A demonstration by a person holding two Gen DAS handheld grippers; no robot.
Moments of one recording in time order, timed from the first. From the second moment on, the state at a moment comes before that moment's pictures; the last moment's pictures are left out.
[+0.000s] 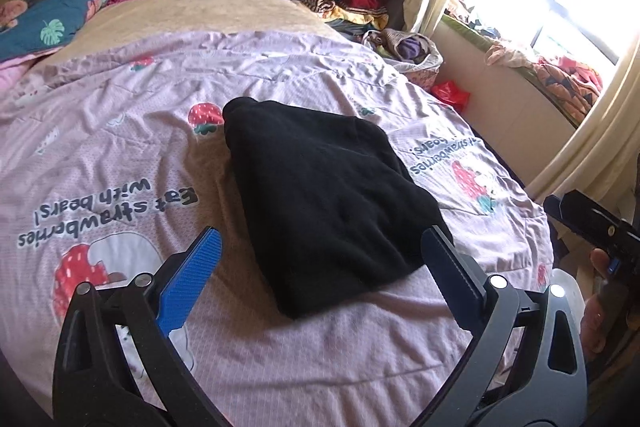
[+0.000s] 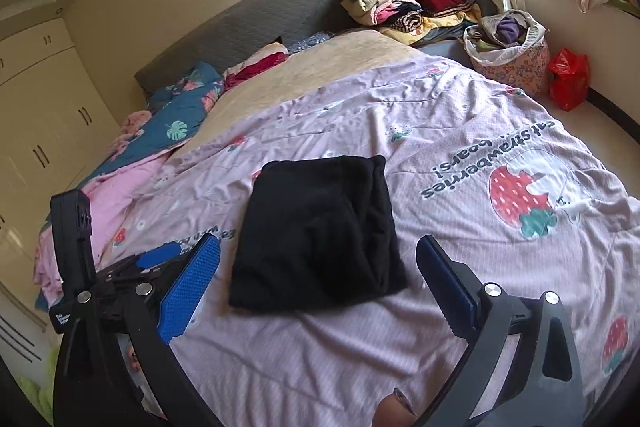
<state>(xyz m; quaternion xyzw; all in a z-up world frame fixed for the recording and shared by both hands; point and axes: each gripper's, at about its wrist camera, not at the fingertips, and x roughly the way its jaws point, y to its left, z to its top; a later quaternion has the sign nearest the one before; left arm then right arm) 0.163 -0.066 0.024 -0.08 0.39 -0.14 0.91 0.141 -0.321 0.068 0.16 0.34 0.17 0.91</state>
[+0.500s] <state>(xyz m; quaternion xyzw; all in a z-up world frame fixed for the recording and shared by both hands) 0.107 -0.047 0.031 -0.08 0.37 -0.15 0.91 0.066 -0.297 0.074 0.14 0.32 0.18 0.92</state>
